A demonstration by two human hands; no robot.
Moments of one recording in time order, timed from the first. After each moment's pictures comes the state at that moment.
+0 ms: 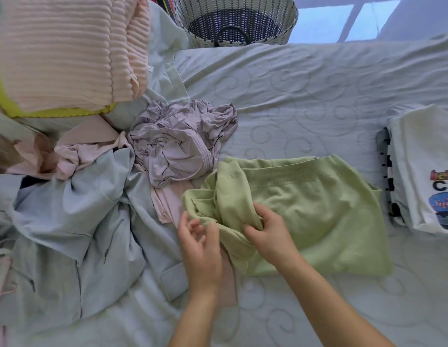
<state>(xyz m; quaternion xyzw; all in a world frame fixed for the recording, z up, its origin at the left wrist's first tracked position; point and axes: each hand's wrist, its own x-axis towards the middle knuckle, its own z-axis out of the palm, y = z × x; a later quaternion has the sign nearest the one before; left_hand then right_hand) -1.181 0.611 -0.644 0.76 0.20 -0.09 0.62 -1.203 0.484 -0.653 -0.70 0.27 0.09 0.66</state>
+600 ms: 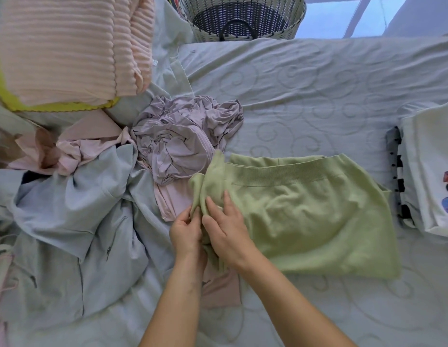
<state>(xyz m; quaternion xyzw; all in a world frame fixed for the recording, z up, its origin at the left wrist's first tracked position) -1.131 0.637 -0.683 0.66 0.31 -0.16 0.67 -1.168 0.546 -0.646 -0.80 0.16 0.20 0.54</state>
